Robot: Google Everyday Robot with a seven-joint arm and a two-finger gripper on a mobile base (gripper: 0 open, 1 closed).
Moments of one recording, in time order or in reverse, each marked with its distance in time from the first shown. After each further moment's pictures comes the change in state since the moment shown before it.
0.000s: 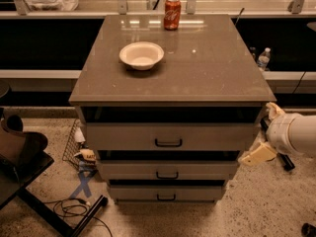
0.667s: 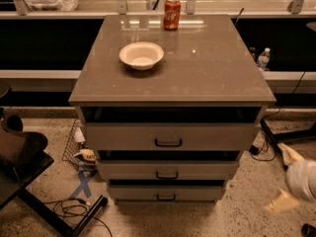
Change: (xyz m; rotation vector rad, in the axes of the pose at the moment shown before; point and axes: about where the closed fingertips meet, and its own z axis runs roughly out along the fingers) arm 0.112 0.072 -0.002 -0.081 0.081 -0.098
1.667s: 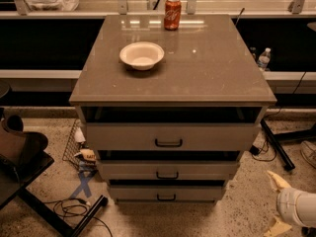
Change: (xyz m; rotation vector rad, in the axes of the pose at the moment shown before) arm 0.071 0.065 0.076 -0.090 -0.030 -0.197
